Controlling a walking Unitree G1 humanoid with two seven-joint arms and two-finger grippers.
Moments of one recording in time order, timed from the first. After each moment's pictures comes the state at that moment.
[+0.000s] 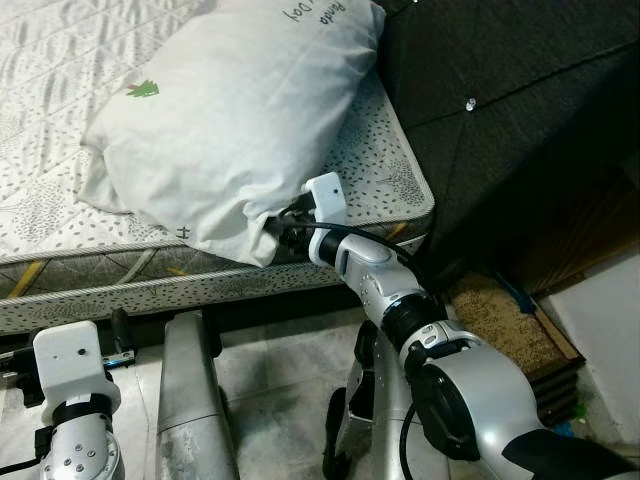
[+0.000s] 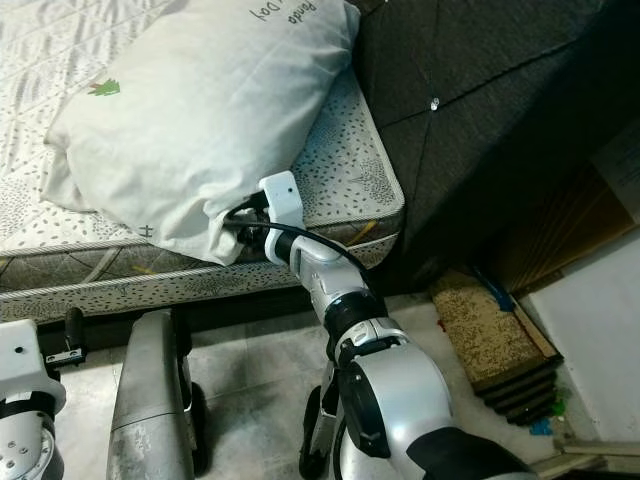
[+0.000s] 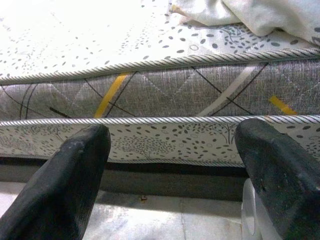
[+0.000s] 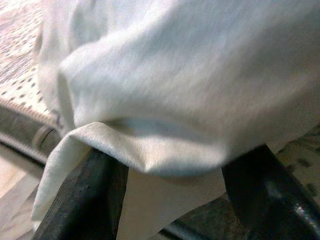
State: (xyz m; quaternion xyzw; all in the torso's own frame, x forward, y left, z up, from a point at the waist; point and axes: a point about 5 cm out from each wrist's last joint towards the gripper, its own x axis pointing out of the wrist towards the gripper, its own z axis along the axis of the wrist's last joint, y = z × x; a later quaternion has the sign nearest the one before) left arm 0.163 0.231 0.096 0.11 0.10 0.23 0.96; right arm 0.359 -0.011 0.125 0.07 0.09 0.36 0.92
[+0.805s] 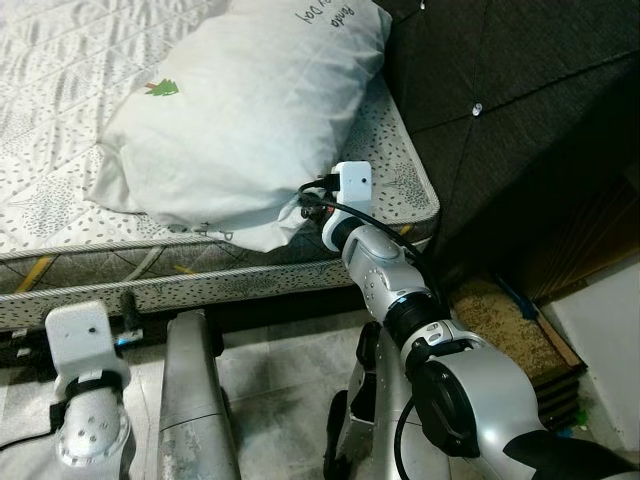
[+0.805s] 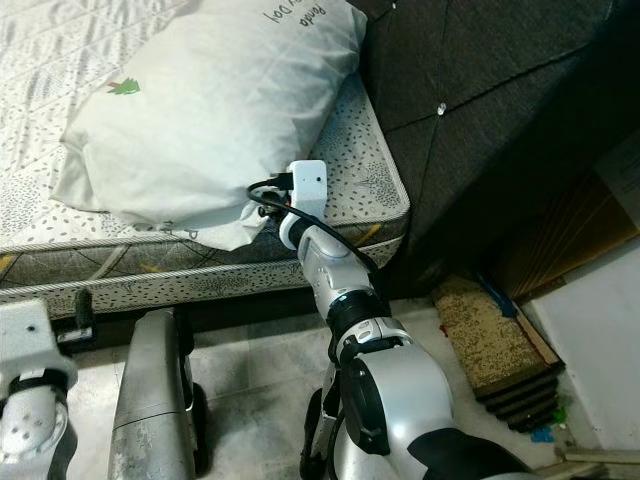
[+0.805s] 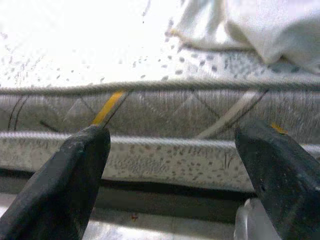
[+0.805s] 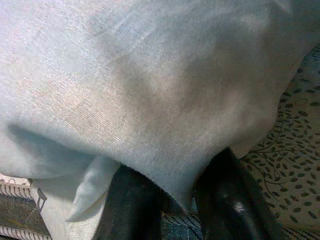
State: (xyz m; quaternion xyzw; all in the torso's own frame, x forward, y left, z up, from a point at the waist) left arm 0.189 0.228 0.101 0.10 0.07 0.22 0.97; right arm 0.370 -0.029 0.130 0.13 0.08 0.23 0.96
